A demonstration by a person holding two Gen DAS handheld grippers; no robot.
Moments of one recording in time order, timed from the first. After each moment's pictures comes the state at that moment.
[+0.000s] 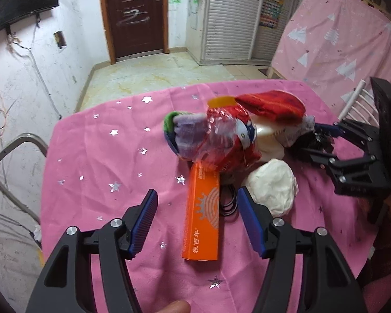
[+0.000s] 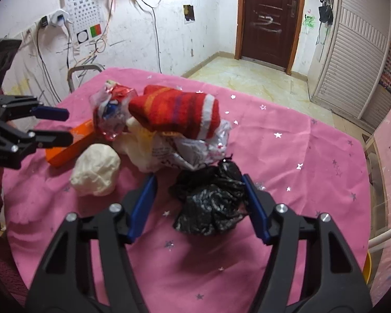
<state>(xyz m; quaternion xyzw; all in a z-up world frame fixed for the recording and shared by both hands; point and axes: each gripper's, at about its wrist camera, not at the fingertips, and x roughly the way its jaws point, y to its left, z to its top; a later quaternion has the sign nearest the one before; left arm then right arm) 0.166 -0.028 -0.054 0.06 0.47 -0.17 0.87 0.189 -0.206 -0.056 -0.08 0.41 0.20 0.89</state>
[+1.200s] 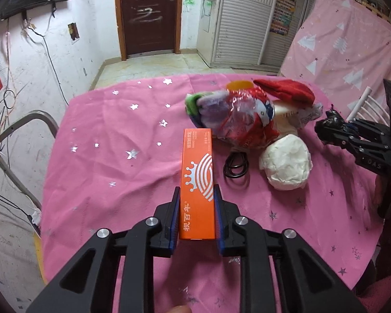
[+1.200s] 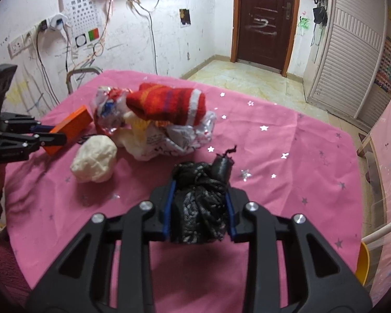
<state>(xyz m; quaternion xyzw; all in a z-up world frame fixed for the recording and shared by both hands) 0.135 0.003 -0.070 0.03 0.46 -0.13 0.88 0.168 -0.232 -0.047 -0.07 0.39 0.19 0.90</state>
